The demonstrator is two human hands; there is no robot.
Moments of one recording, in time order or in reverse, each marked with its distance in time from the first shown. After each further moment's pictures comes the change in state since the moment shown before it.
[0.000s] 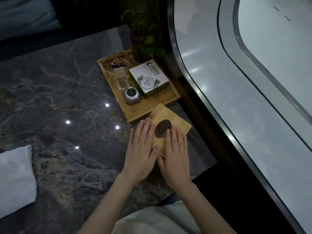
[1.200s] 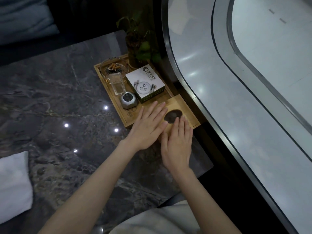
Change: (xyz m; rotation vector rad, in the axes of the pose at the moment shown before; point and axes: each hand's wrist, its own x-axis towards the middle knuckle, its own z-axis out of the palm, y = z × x) left_hand 0.089 -0.004 -0.010 -0.005 -0.163 0.202; right_hand 0.046 0.007 -0.010 0.201 0.070 0.242
